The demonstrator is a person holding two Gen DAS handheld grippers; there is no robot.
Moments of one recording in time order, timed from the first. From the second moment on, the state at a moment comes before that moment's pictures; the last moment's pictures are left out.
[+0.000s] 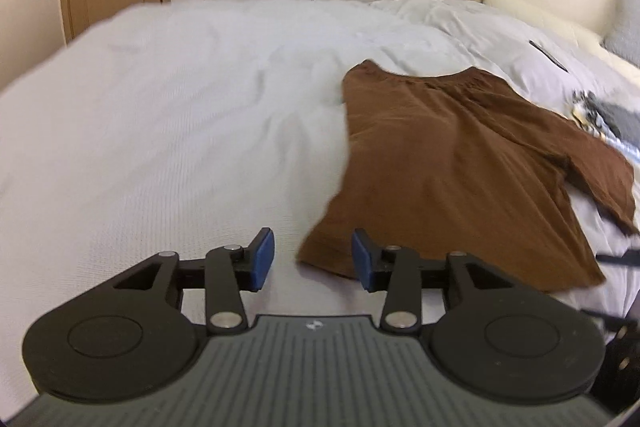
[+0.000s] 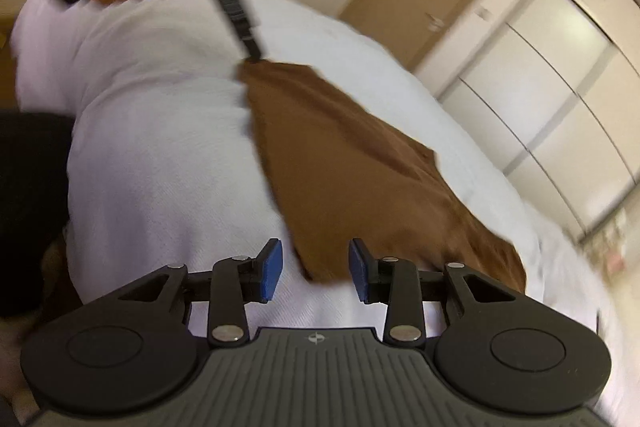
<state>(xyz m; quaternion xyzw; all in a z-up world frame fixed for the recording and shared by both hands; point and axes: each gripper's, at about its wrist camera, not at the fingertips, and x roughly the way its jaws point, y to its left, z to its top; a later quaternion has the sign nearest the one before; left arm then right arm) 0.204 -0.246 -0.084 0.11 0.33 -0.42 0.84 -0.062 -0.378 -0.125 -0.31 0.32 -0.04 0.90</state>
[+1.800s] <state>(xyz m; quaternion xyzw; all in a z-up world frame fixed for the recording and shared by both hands) 0.181 -0.184 -0.023 0.27 0.20 -0.47 0.82 -0.010 -0.327 -0.082 -0.18 0.29 -0.02 0.94</state>
